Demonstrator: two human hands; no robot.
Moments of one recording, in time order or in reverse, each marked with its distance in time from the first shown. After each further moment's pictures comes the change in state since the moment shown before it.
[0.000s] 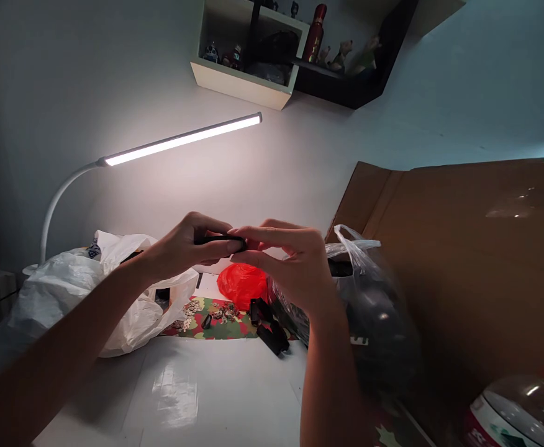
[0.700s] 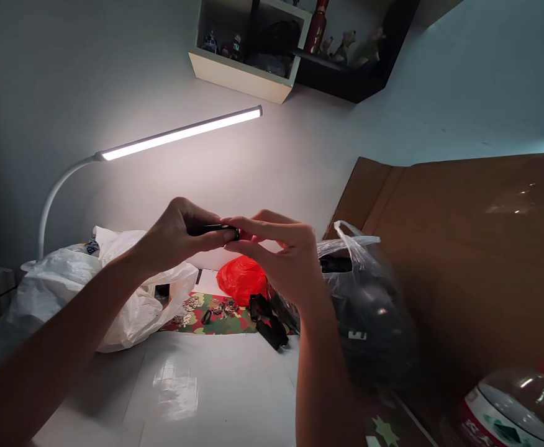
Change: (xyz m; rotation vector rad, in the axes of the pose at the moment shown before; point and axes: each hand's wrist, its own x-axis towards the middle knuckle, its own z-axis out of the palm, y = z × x) left_hand -0.001 0.002 -0.001 0.112 0.162 0.077; right_hand 0.000 0.004 0.010 -0.003 0.050 0.021
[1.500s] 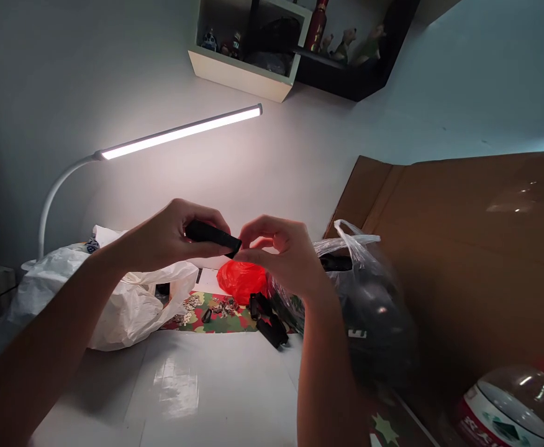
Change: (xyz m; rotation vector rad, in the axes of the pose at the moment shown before) left_hand -0.005 0.010 -0.018 0.251 -0.161 0.038; right_hand 0.003 0.017 -0.010 0.120 -0.159 0.204
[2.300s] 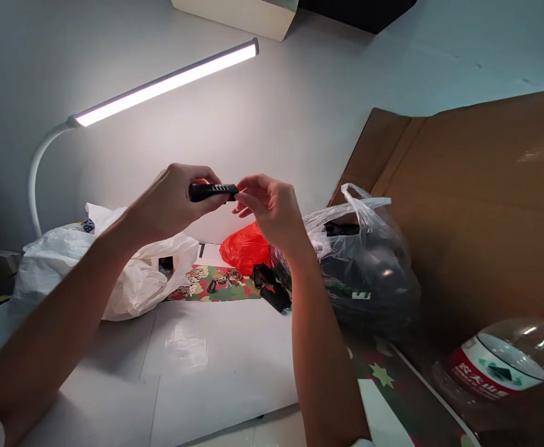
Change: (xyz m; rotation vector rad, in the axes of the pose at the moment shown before) left_hand 0.017 -0.019 0.021 0.255 0.293 -0.096; right_hand 0.011 0.041 0.008 -0.027 0.125 0.089
